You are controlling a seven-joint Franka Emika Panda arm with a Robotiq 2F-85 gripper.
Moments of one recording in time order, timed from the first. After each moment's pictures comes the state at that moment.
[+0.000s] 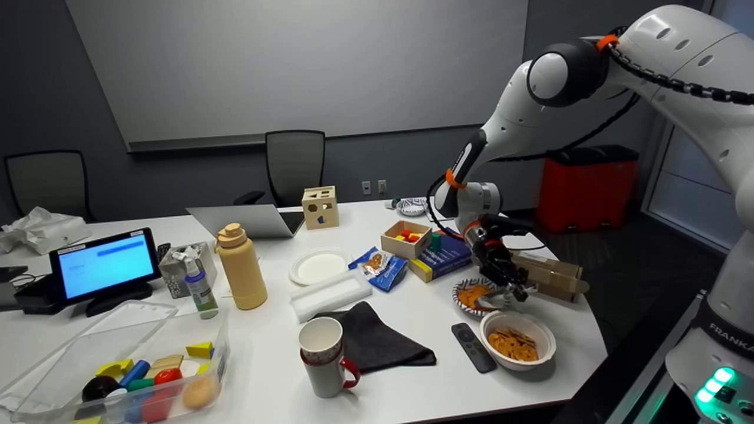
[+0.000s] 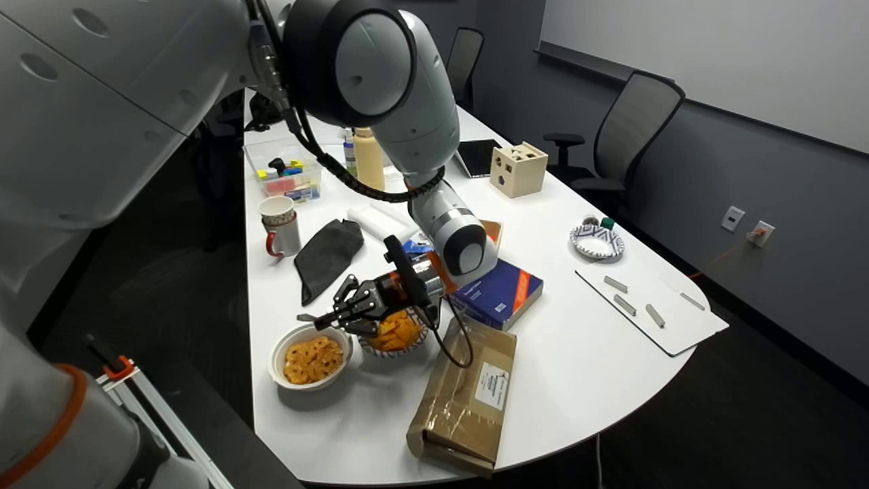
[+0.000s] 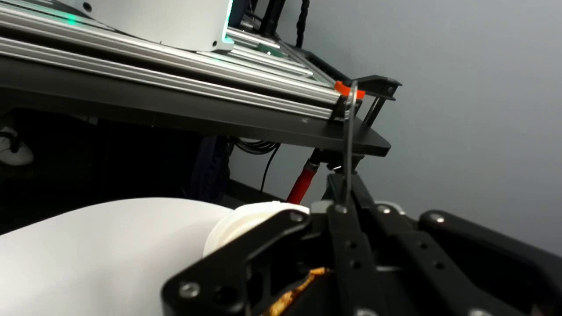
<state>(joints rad) -0.13 0.92 0.01 -1.80 0.33 1.33 -0.21</state>
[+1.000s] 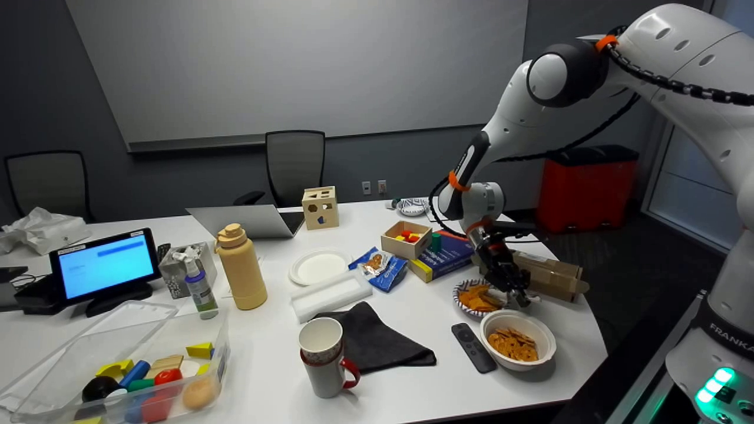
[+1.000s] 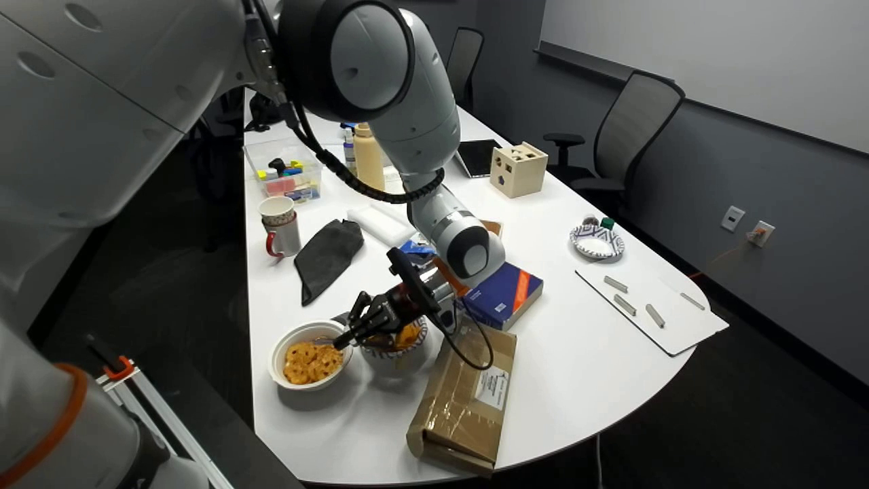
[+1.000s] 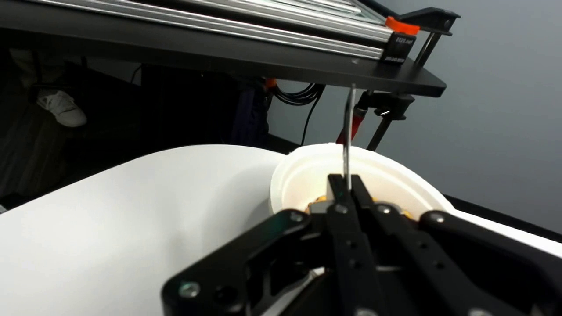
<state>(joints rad) -0.12 0.92 -0.02 -1.81 0.27 1.48 -0.19</state>
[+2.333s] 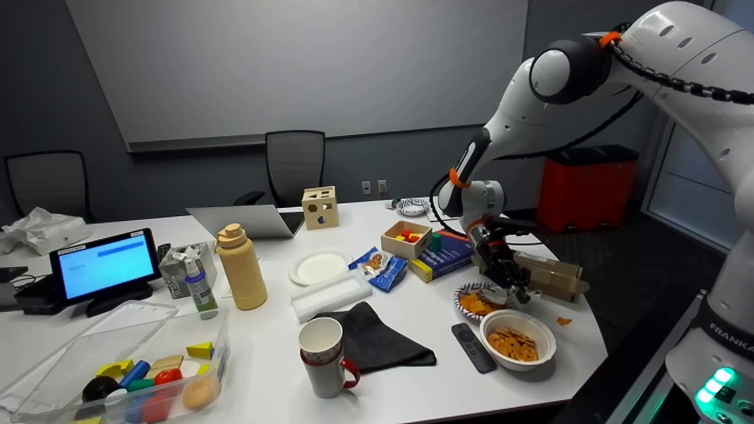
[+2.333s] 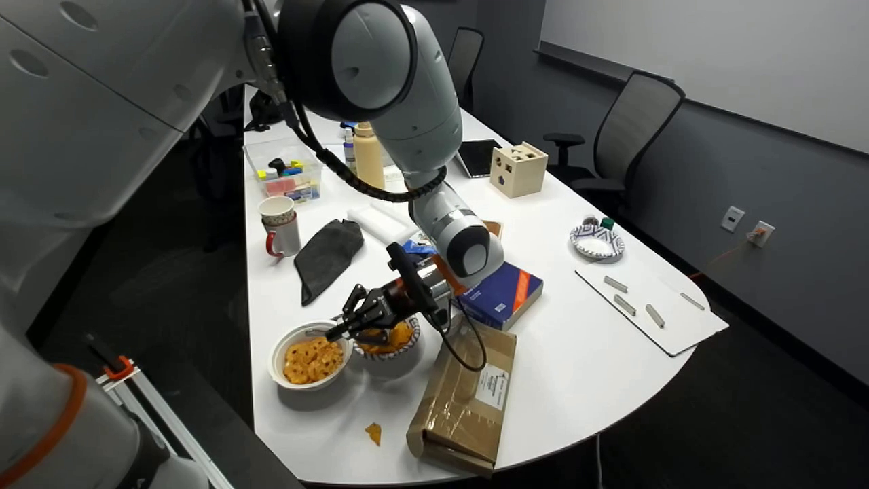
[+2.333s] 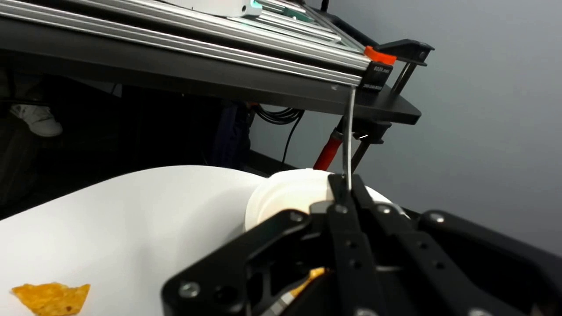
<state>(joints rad) -0.14 0.91 0.00 -1.82 0.29 1.43 -0.21</state>
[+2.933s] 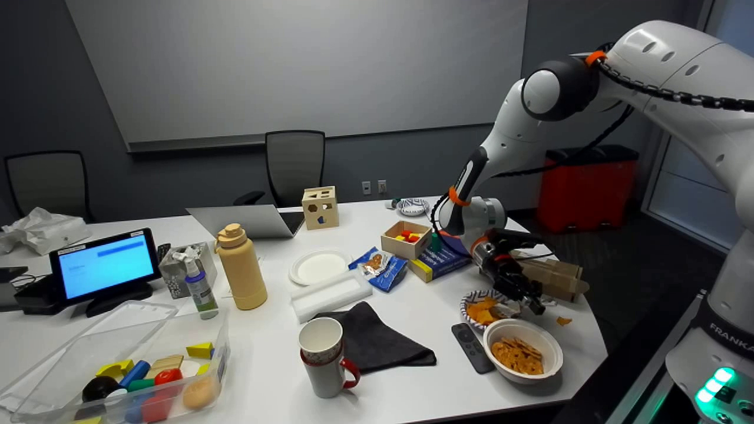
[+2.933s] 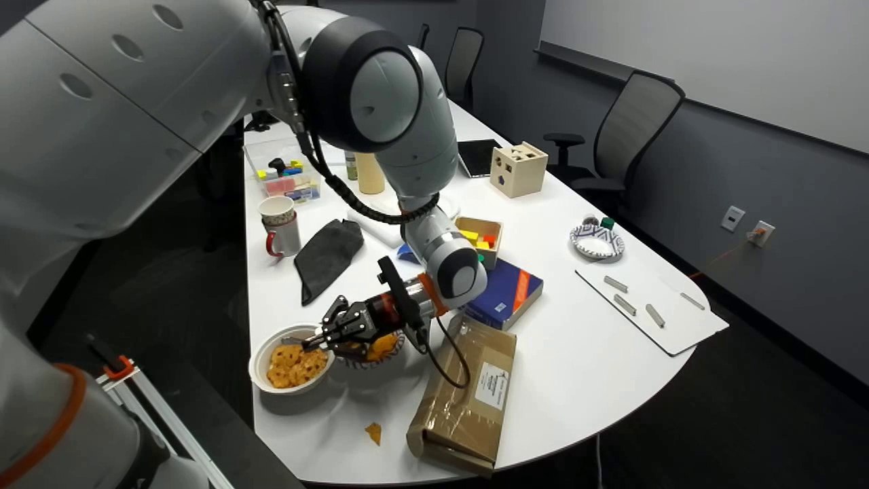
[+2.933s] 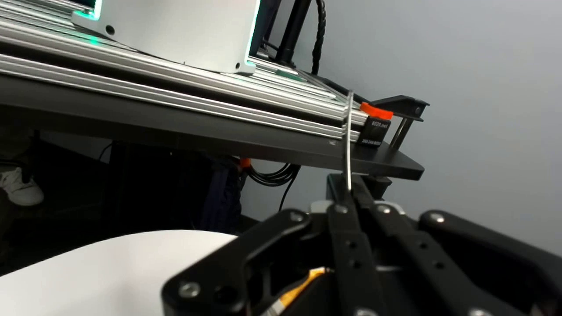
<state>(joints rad) -0.14 1.00 0.01 -1.80 0.29 1.30 -0.22</state>
